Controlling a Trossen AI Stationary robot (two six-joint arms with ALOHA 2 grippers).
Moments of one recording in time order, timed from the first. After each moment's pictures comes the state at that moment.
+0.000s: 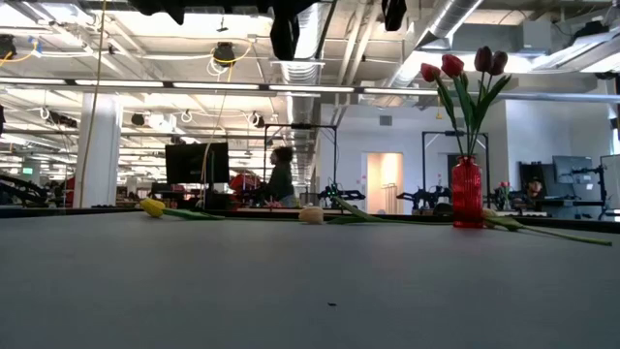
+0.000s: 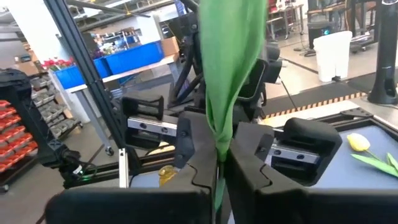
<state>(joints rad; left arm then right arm) -0.03 1.47 0.90 0.56 0.08 -0.40 0.09 1.28 0.90 0.39 0.04 0.28</state>
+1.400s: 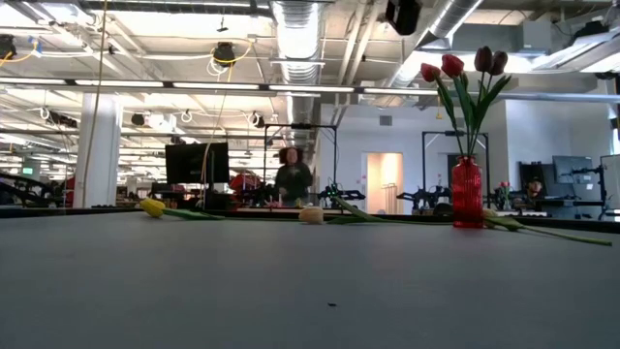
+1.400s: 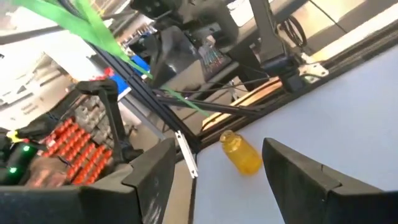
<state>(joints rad) -0.42 0.93 0.88 -0.15 0.13 -0.16 0.22 1.33 0.90 0.36 0.05 0.67</state>
